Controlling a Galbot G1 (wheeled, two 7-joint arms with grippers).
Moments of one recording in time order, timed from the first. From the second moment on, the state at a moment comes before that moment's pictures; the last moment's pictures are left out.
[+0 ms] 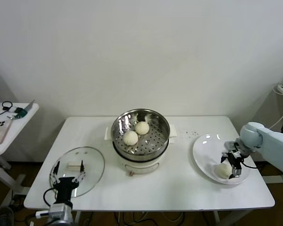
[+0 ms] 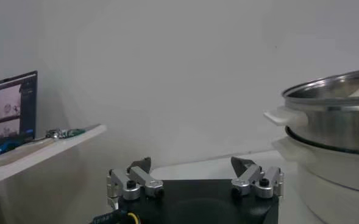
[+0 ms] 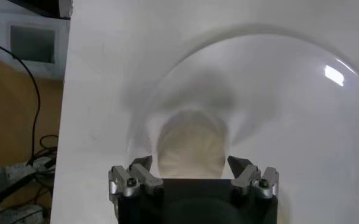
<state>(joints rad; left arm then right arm) 1.61 -1.42 -0.60 -1.98 0.04 -0.01 -0.20 0.06 0.61 -1.02 1.14 -0.02 -0.08 -1.14</state>
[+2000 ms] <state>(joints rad) 1.63 -1.41 -0.58 -2.00 0.05 -0.01 -0.19 0.66 1.20 -1.27 1.28 -0.09 0.46 -1.26</state>
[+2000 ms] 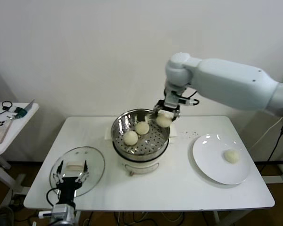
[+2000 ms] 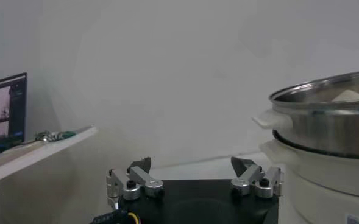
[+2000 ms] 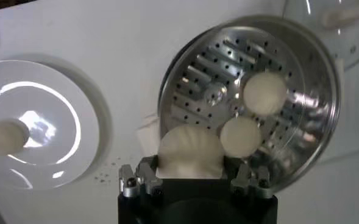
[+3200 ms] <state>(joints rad) 1.63 -1.39 -0.59 -1.99 0.04 -0.02 -0.20 0.49 1.39 -1.30 1.16 -0.13 0.55 -1.30</state>
